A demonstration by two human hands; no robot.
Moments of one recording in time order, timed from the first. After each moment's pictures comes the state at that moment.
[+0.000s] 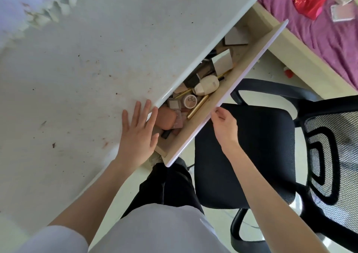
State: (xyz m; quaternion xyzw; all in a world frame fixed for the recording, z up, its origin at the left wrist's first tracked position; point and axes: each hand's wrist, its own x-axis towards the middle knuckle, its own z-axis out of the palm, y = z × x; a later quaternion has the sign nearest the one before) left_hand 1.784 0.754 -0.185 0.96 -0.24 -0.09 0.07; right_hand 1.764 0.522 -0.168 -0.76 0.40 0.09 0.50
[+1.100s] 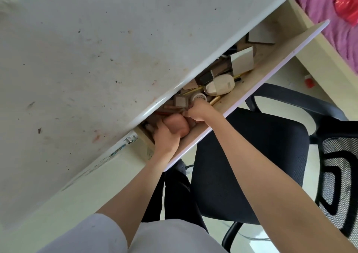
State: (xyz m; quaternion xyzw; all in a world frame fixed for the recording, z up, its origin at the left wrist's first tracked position) left_hand 1.778 0.666 -0.233 0.80 0.28 -0.30 0.44; right_hand 1.855 0.555 -0.204 -0.84 0.13 0.45 0.27
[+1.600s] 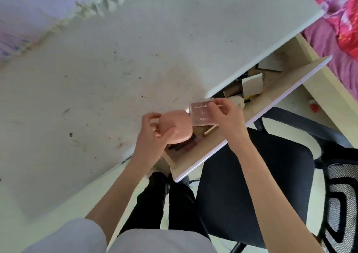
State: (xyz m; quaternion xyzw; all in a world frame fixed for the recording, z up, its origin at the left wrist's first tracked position) left_hand 1.796 0.738 -0.135 0.76 0.21 -0.19 0.58; right_hand 1.840 0.558 -0.128 -0.81 0.20 0.16 0.52
